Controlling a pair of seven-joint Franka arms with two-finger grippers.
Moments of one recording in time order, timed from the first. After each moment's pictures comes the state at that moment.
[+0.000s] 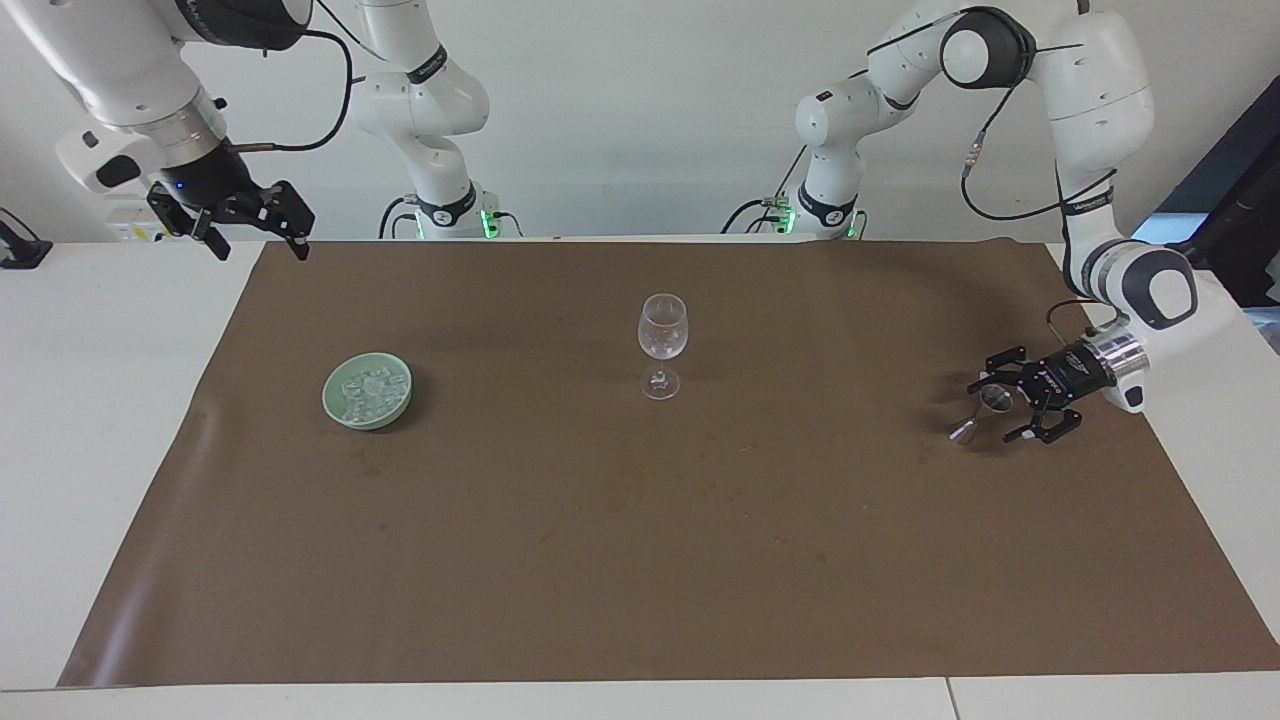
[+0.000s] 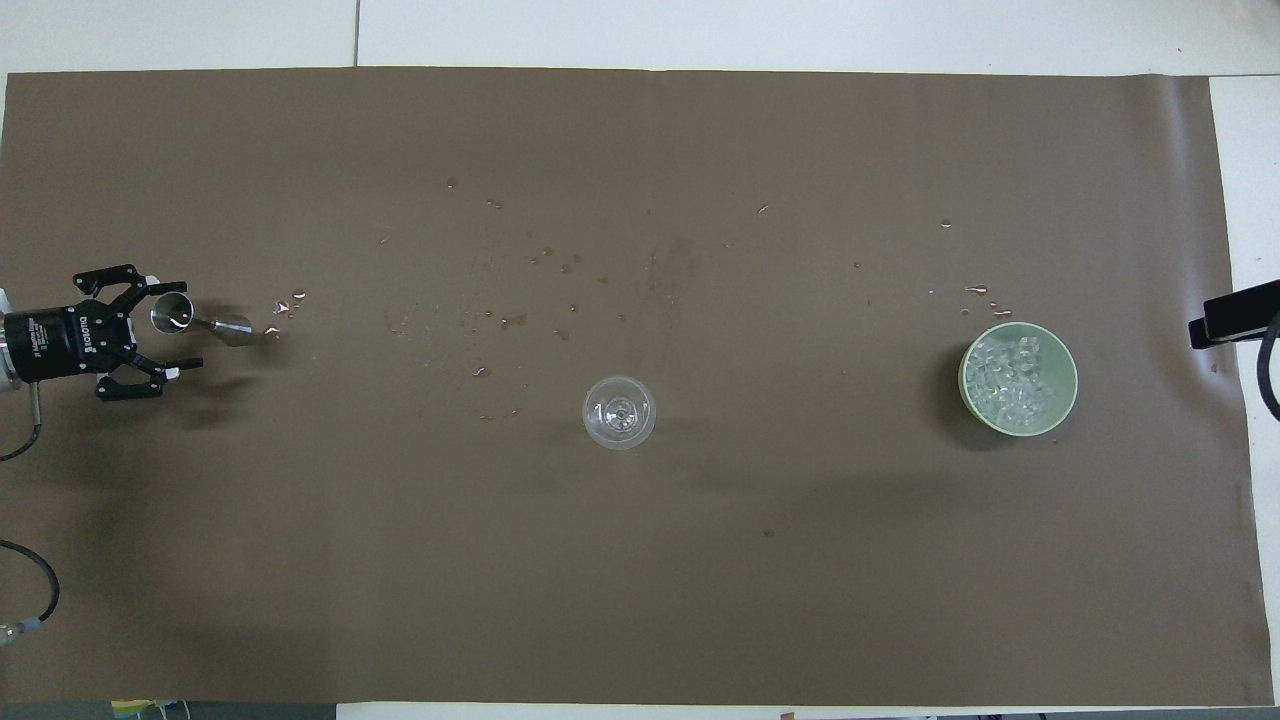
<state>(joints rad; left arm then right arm) 0.36 0.46 0.12 -1.90 -1.10 1.74 -0.72 -0.01 -0.06 -0.10 -1.62 -0.02 1.49 -0.08</state>
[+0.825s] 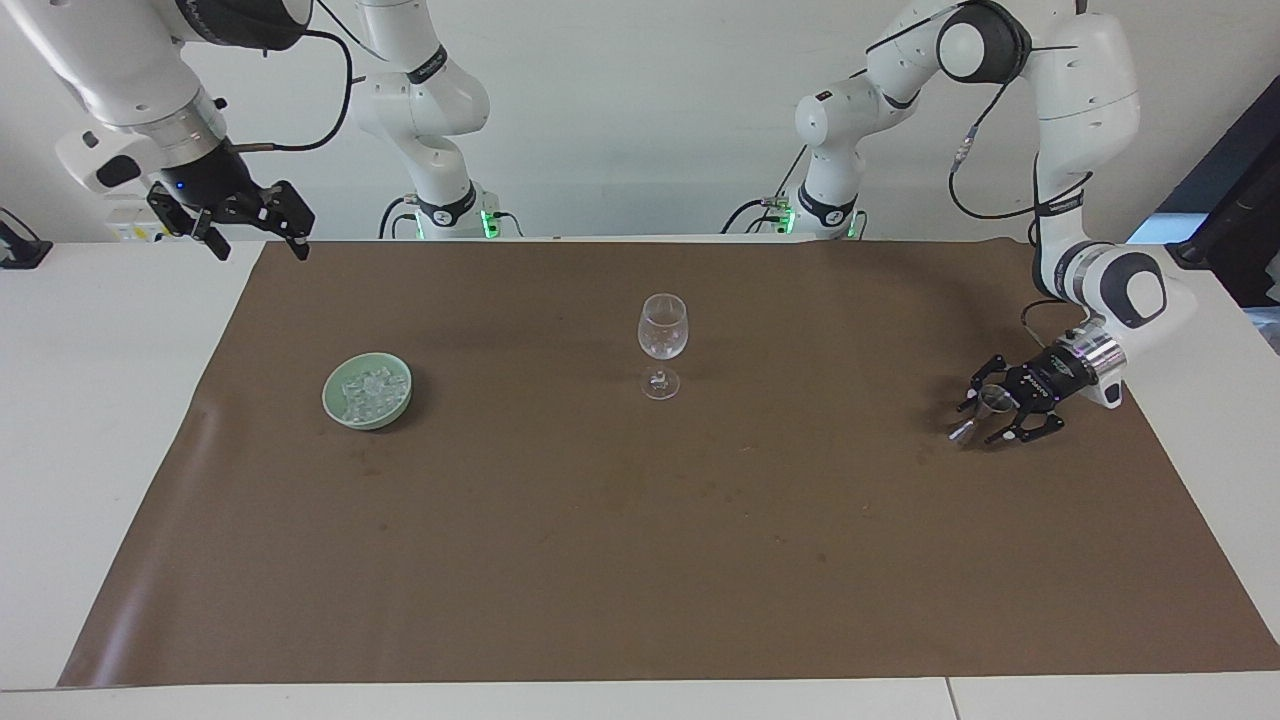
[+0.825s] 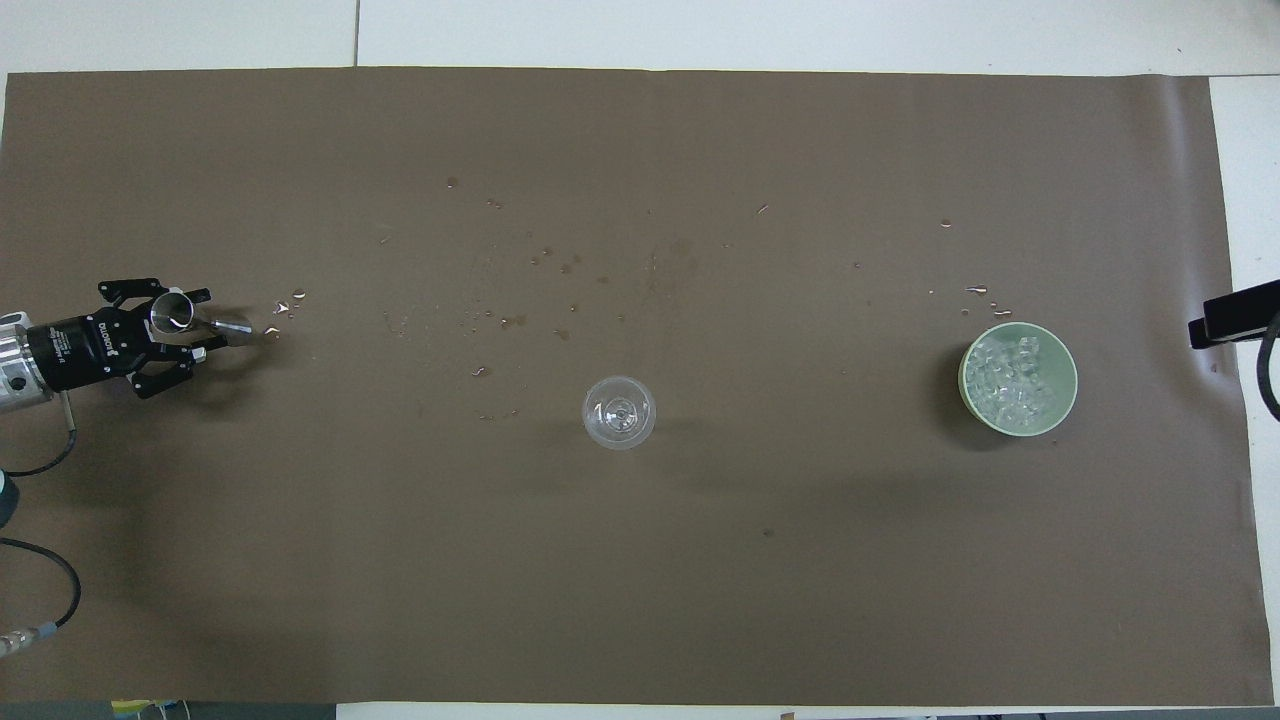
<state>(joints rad) 0.35 0.44 0.12 -1.97 -1.22 1.80 -0.77 -0.01 -0.06 -0.10 -1.62 -0.02 1.49 -0.08</state>
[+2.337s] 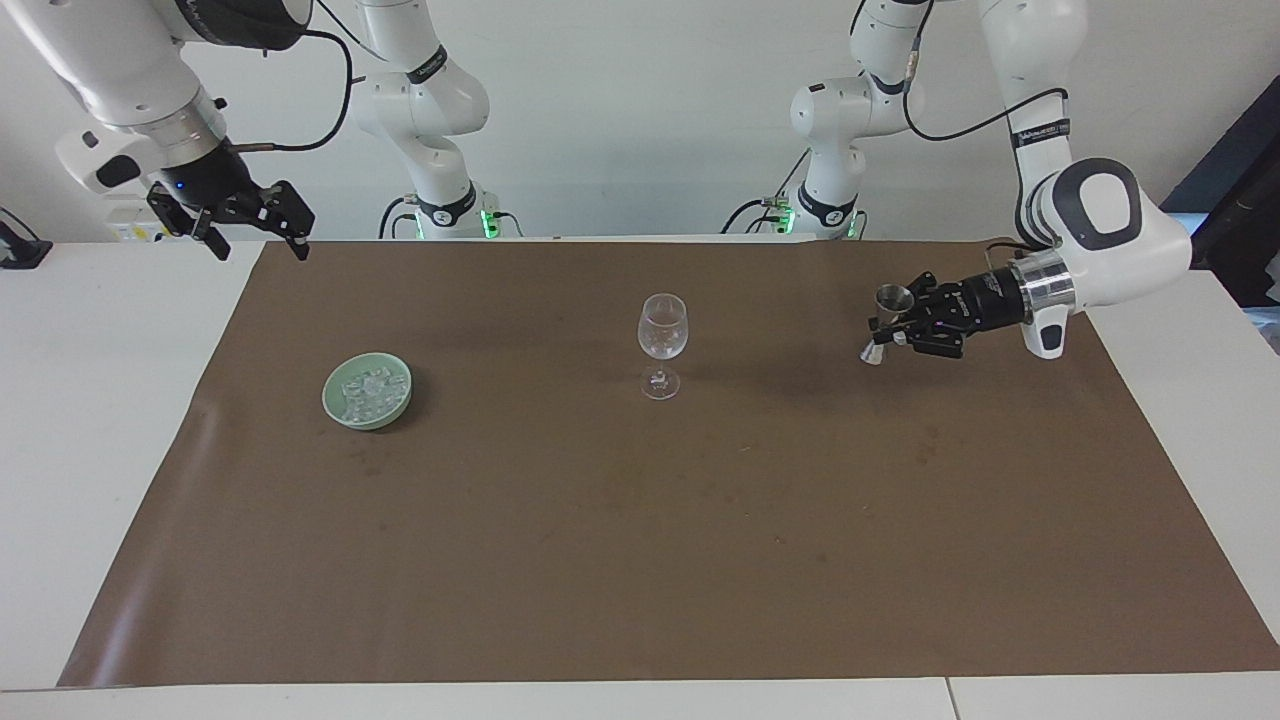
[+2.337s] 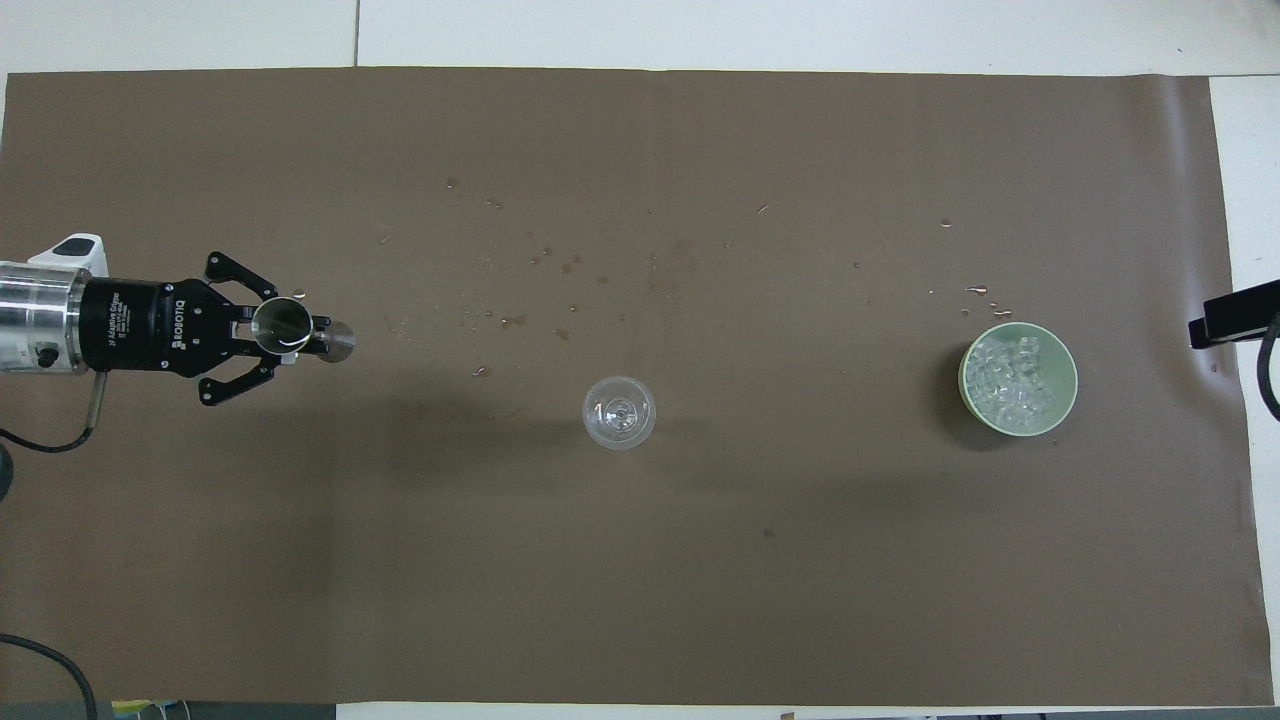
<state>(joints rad) 0.00 0.04 0.11 -2.04 -1.10 1.61 -0.97 -0.01 -0.06 -0.10 -1.62 -0.02 1.49 -0.08</state>
